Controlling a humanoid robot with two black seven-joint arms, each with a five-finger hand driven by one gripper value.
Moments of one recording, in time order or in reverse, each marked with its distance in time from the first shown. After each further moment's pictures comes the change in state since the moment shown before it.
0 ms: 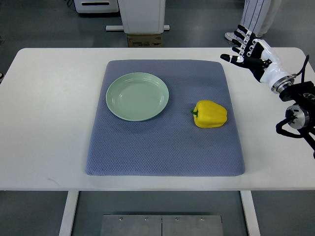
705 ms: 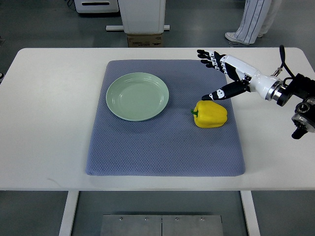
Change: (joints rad) left arm 0.000 0.000 0.000 0.000 0.000 0.000 0.000; right arm 0.054 -0.103 -0.171 0.140 -0.481 0.126 0.073
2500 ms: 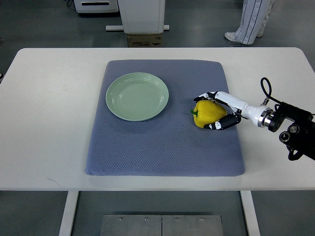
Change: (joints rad) left arm 0.000 0.000 0.000 0.000 0.000 0.000 0.000; right arm -0.014 0.038 -0.240 -0.106 -0.110 -0.162 0.018
